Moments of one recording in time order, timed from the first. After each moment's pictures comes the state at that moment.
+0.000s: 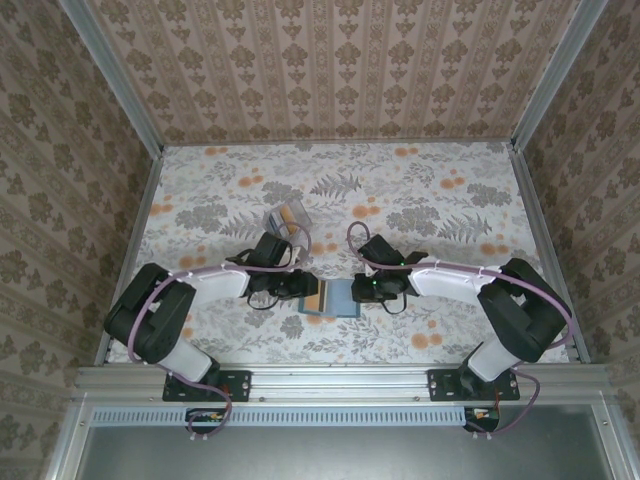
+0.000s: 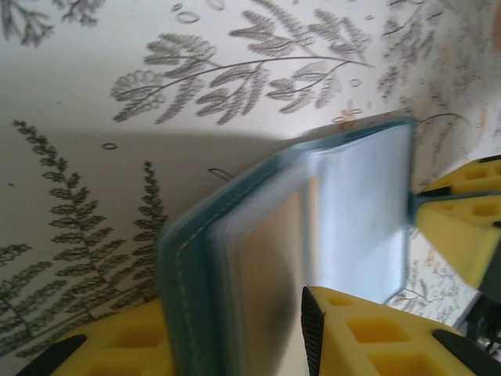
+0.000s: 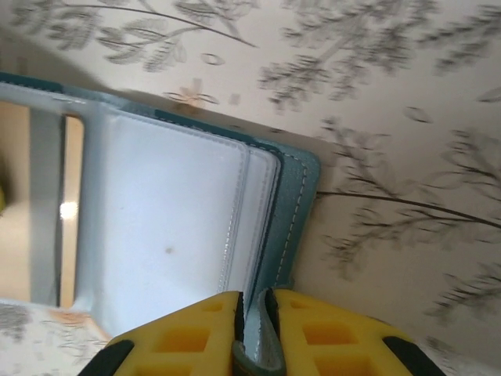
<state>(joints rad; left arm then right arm) -0.63 1.52 0.64 -0.12 0.51 -0.61 0.69 1.56 0.77 -0.31 -0.21 0.64</state>
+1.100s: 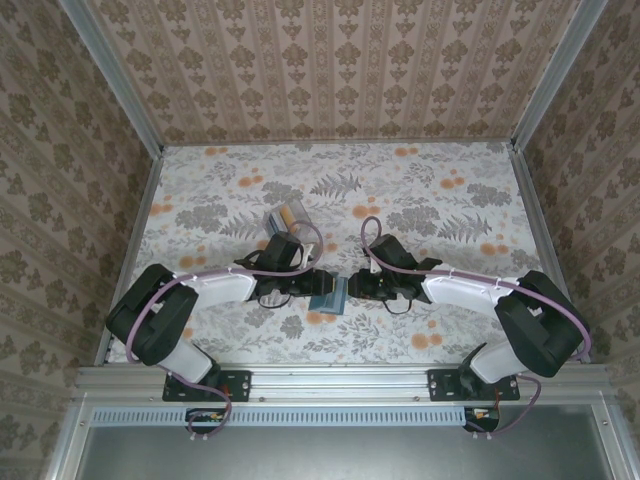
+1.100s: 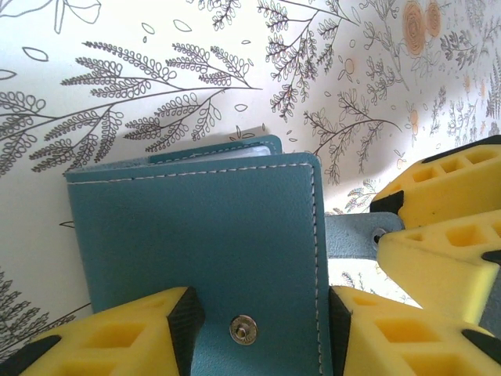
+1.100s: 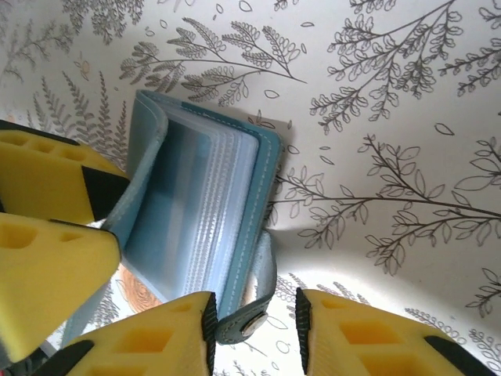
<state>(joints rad) -0.73 1.53 0.65 0.00 0.50 -0.64 0.65 1.46 0.68 -0.20 -0.27 0.73</state>
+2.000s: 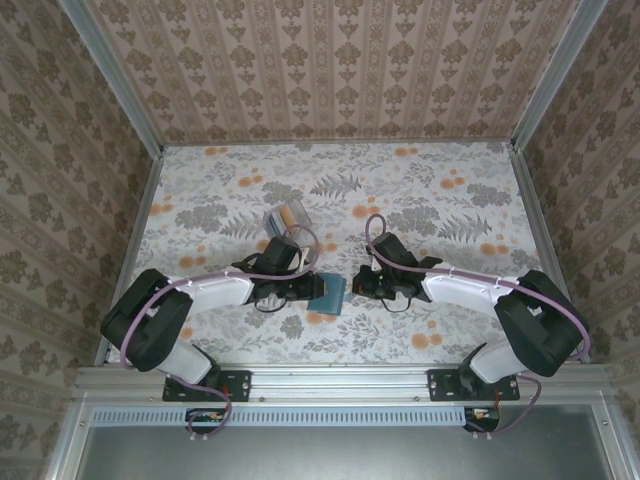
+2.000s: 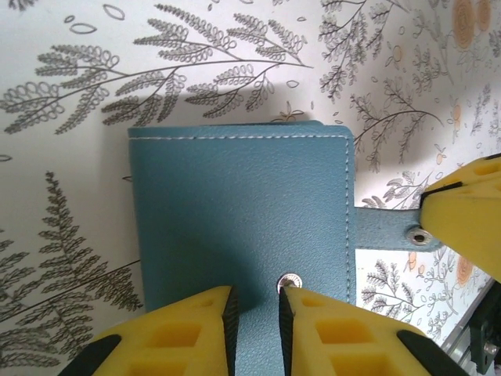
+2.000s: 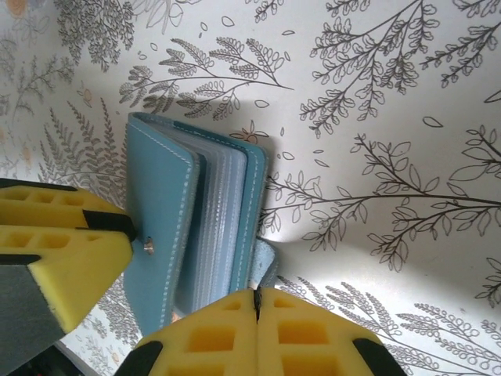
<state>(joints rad) -0.73 1.50 0.63 -0.07 0.43 -0.65 0.65 1.46 0.69 -0.19 -0.28 0.84</state>
